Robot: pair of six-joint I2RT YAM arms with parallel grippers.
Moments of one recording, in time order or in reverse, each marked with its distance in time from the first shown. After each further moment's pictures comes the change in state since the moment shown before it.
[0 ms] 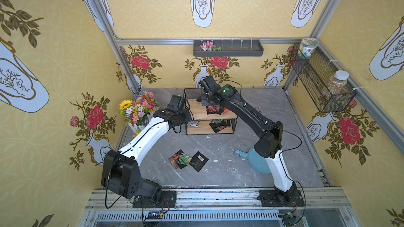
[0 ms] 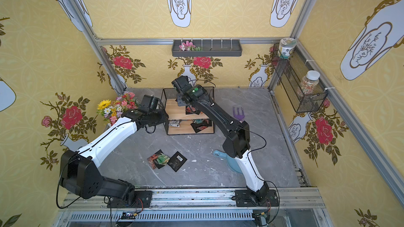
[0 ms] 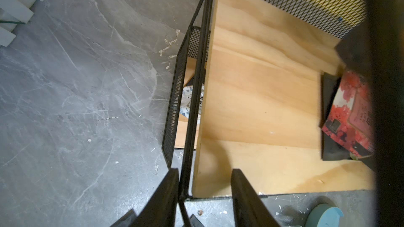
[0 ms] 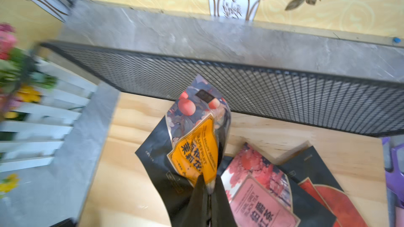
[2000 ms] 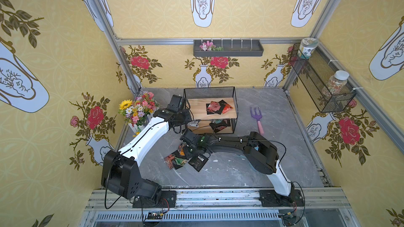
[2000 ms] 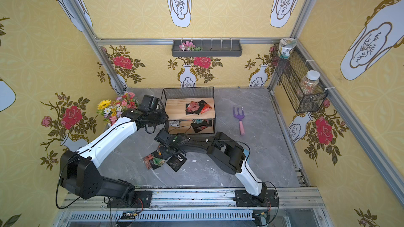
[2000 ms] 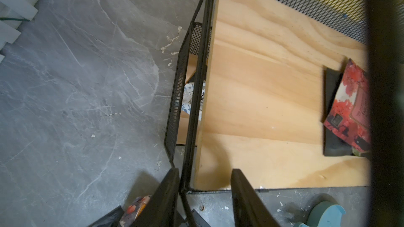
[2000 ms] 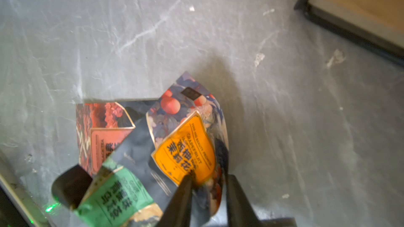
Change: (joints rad) left arm -0.005 -0.002 0.010 -0.029 -0.008 0.000; right arm 0.357 -0.053 -0.834 0.588 -0.287 0.113
